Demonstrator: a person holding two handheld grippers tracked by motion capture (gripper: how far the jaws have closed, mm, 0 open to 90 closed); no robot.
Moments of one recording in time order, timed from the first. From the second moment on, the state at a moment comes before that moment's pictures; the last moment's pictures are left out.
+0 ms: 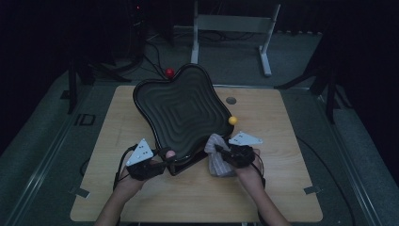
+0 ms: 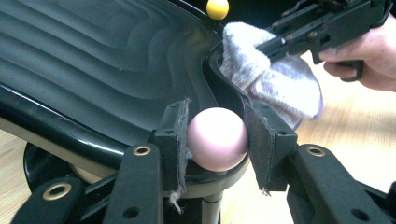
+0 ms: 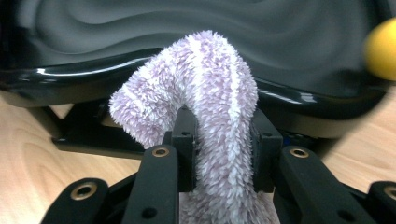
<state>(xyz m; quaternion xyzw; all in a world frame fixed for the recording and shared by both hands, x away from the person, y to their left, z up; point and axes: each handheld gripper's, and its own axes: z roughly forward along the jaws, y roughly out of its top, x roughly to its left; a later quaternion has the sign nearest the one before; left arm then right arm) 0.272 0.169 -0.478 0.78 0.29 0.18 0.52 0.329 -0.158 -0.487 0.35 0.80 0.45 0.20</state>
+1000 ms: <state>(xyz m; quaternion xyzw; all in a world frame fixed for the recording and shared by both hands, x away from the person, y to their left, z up) 0.273 0.169 -0.478 0.78 0.29 0.18 0.53 0.368 -0.211 -0.498 0.43 0.76 0.43 0.23</state>
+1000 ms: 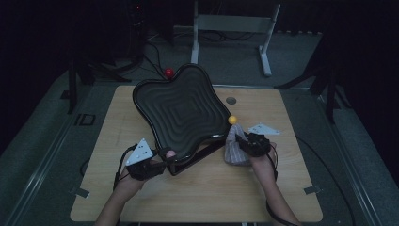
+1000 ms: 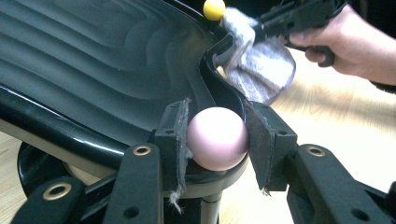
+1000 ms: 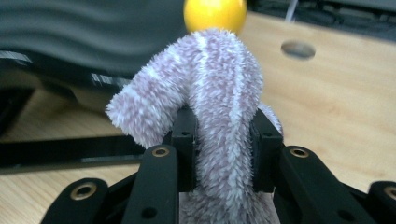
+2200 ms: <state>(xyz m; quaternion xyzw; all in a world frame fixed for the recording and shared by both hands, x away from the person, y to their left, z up) 0.273 0.168 -0.478 0.78 0.29 0.18 0.52 0.378 -0.199 -0.529 0.45 0.76 0.41 0.23</state>
